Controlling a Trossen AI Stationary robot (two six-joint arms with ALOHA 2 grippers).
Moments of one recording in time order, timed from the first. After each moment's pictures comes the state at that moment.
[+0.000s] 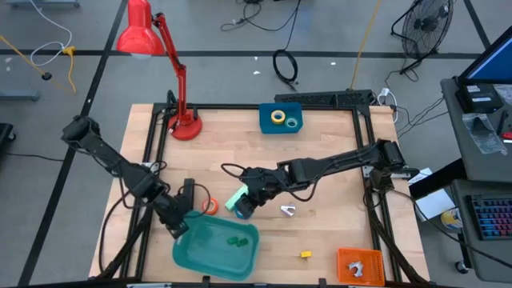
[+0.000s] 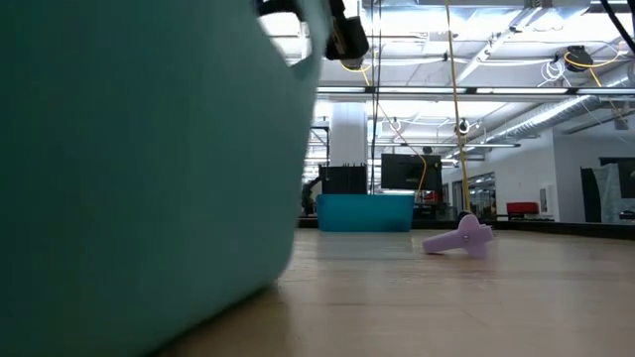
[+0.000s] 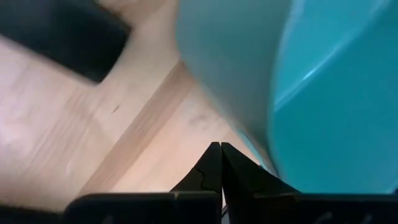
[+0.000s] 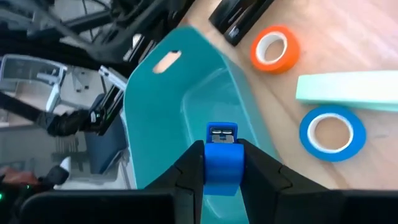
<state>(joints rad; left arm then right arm) -0.64 1.10 0.65 -0.63 0.27 -1.41 0.20 1.89 1.65 -0.45 -0.14 1.03</state>
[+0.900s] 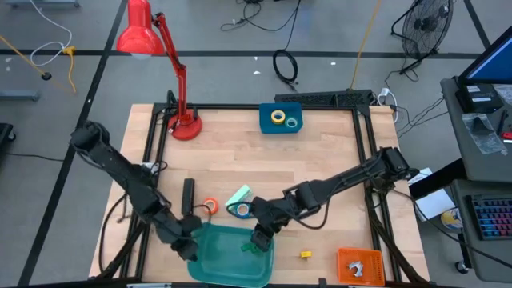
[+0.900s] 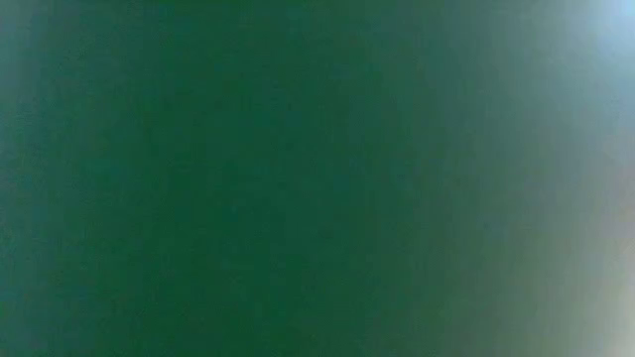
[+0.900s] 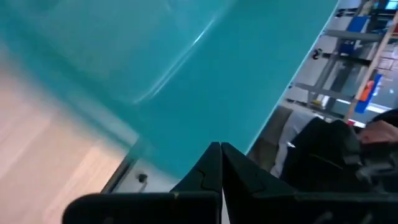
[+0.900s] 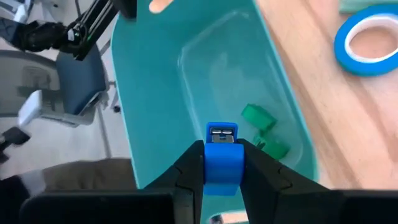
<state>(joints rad) -0.78 1.31 0.72 -0.05 0.13 -1.68 0.37 1.89 1.65 -0.58 -0.14 0.99</state>
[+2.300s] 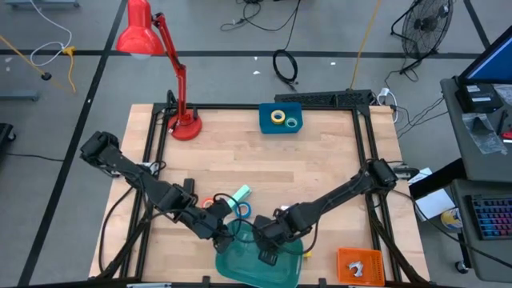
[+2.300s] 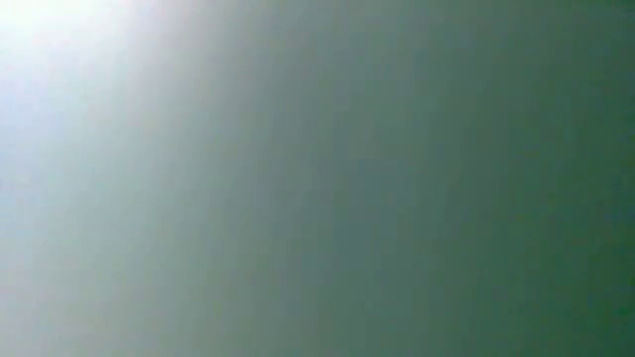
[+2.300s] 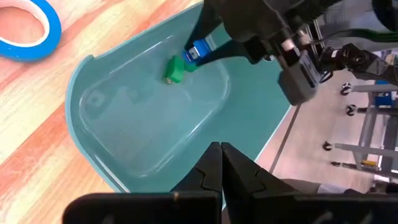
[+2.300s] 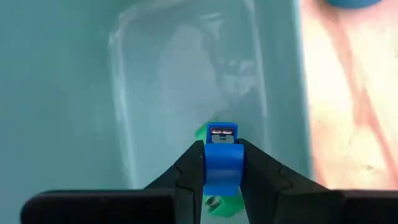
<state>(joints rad) -0.56 1.52 1.23 -0.45 -0.06 -1.35 0.47 2.04 1.65 -0.72 -0.04 0.88</state>
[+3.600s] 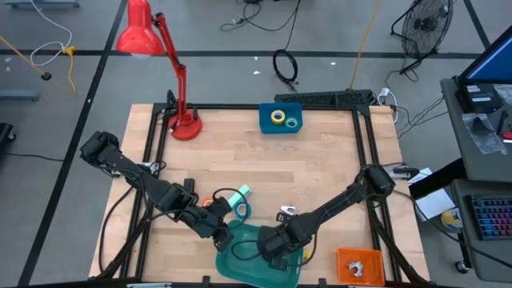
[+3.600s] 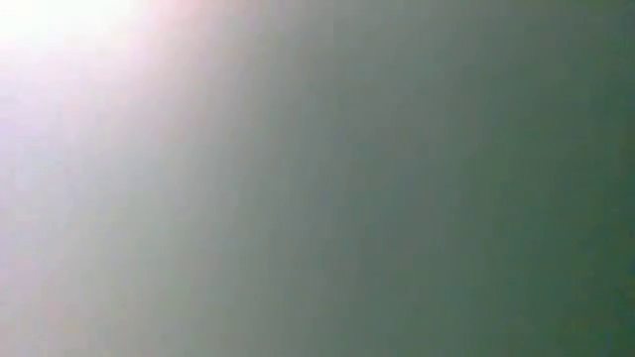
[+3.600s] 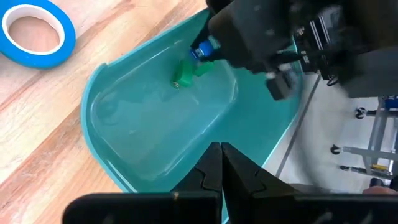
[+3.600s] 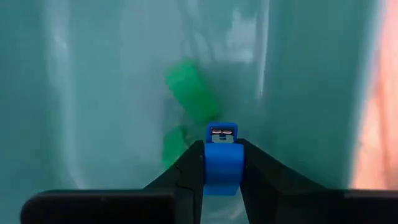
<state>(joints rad) -0.56 1.52 1.23 -0.47 -0.07 -1.34 0.53 2.11 1.65 -0.82 0.00 0.74</state>
